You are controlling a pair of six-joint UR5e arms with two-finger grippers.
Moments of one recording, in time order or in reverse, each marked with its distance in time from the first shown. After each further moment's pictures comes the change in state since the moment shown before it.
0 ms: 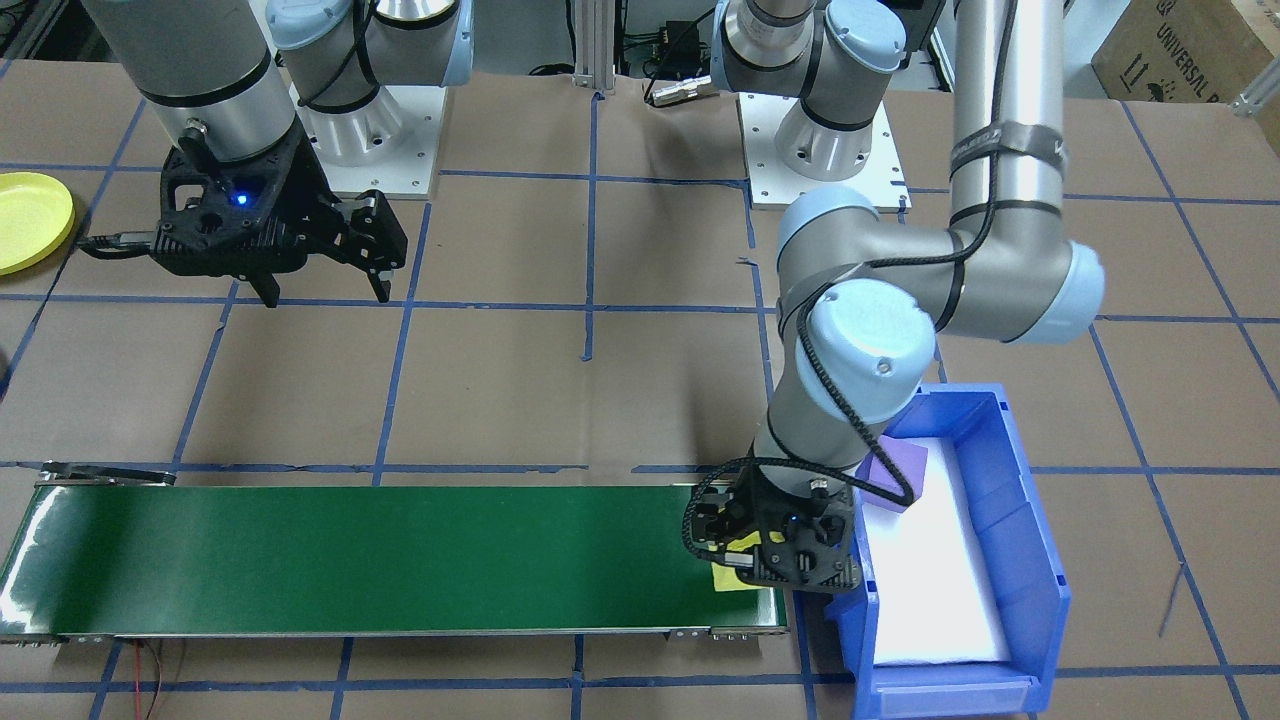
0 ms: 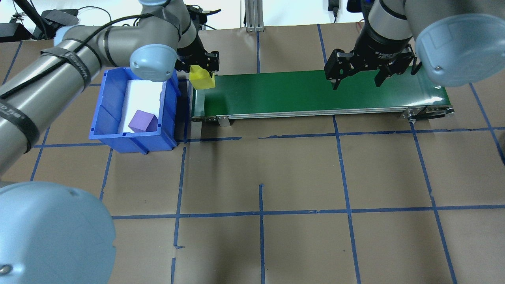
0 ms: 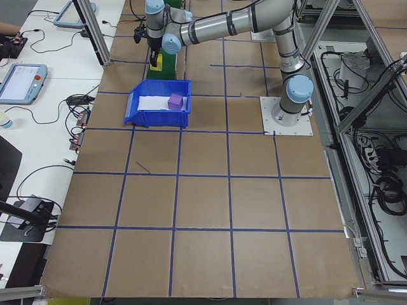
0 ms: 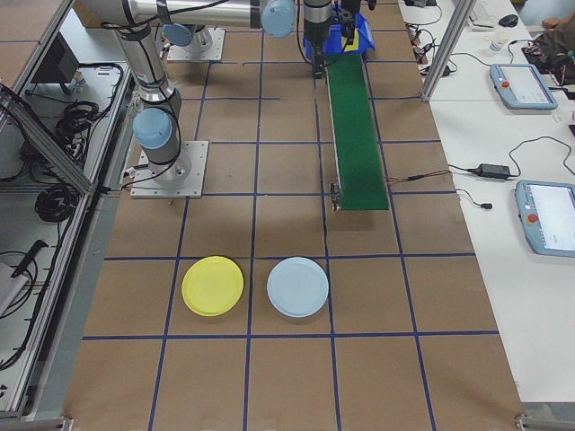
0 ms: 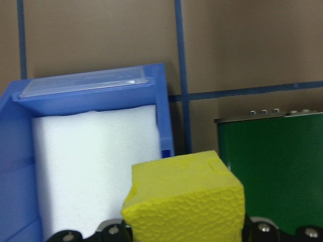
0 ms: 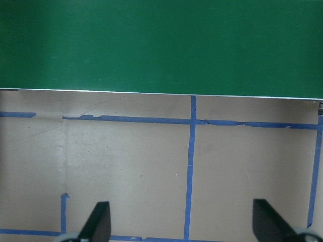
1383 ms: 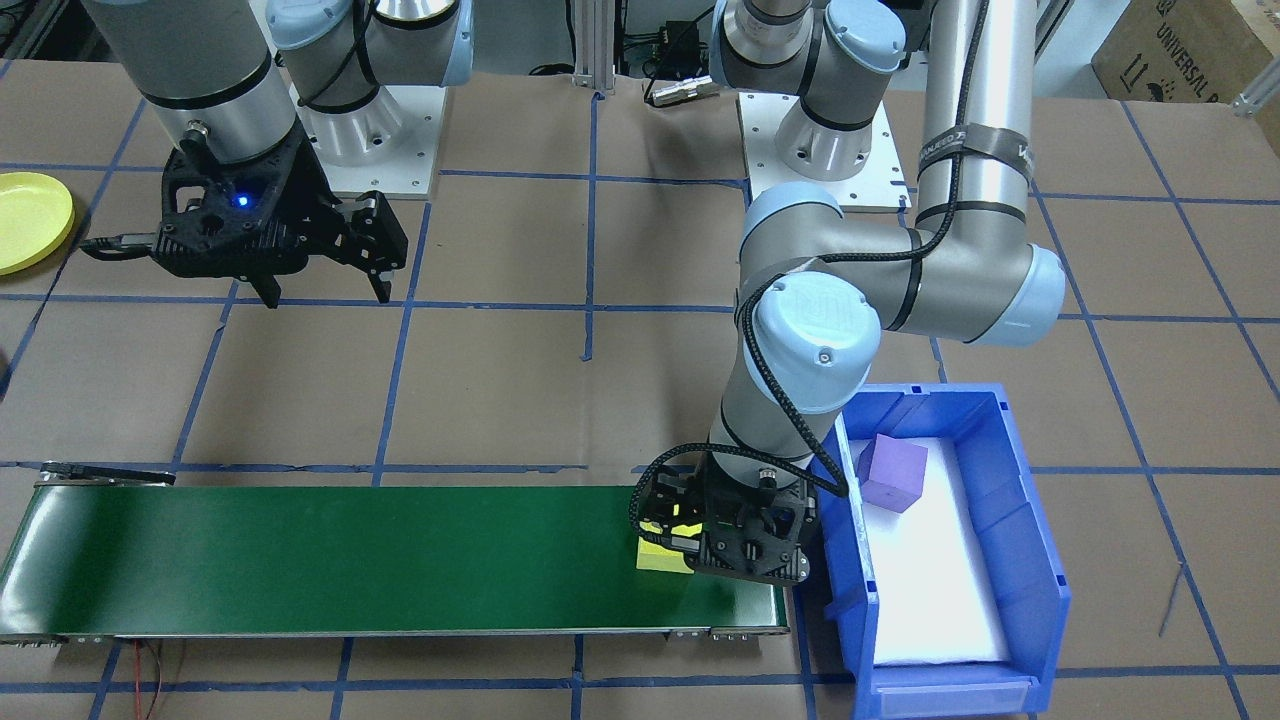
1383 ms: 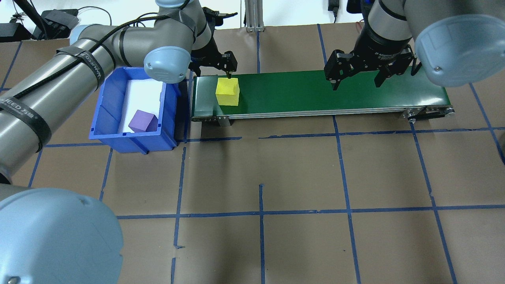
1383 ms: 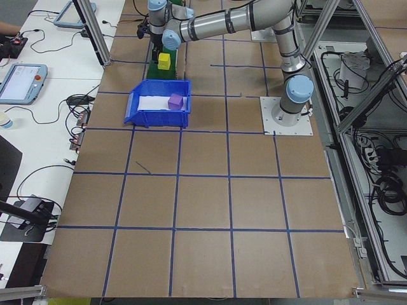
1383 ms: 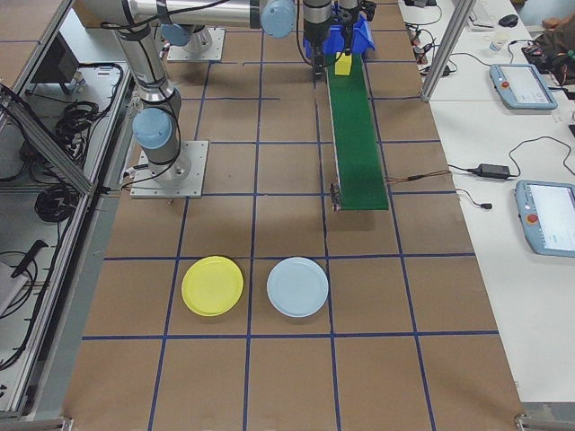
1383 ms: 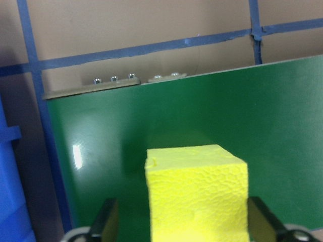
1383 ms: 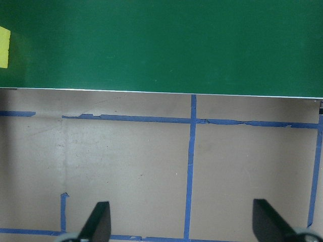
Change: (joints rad) left arm -0.013 0.018 0.024 -0.008 0.005 0.045; right arm 0.000 0.001 0.002 0.001 0.000 0.000
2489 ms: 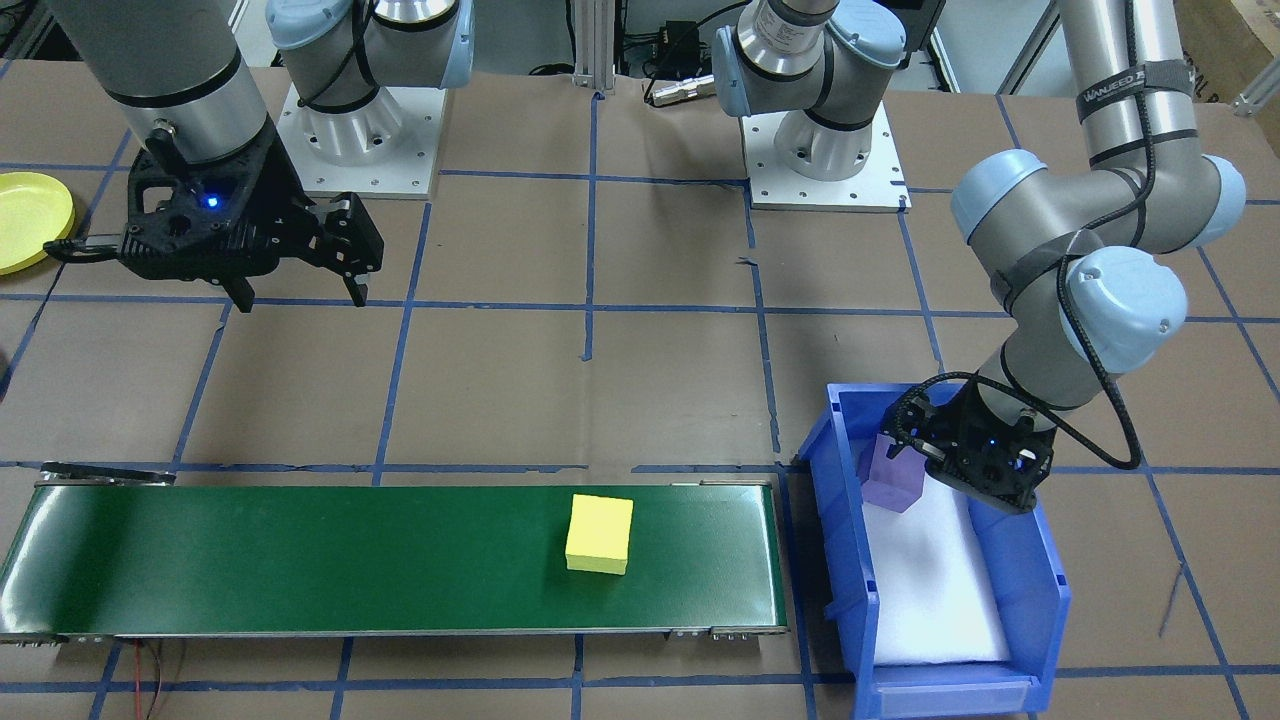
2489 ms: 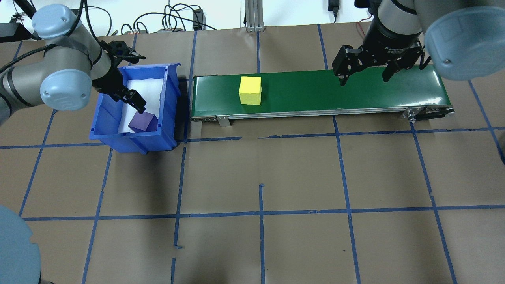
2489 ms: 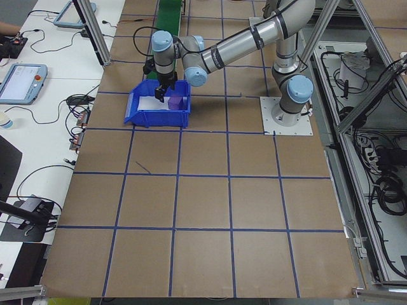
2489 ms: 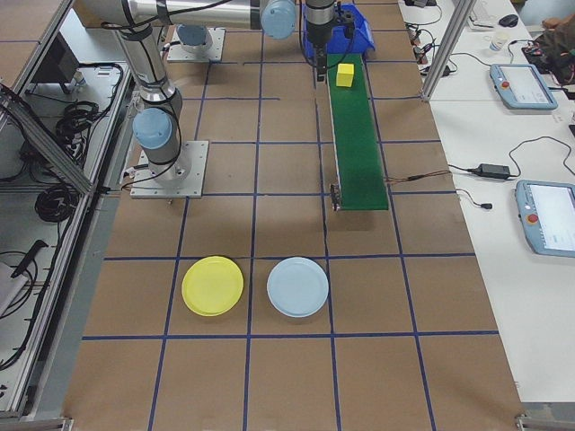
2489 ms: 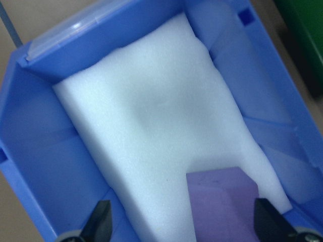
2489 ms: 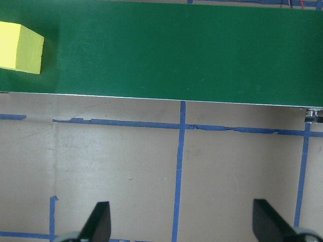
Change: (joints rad) left arm 0.352 0.182 -0.330 -0.043 0.023 0.703; right arm -0.033 0.002 -0.013 0.002 -0.010 -0.046
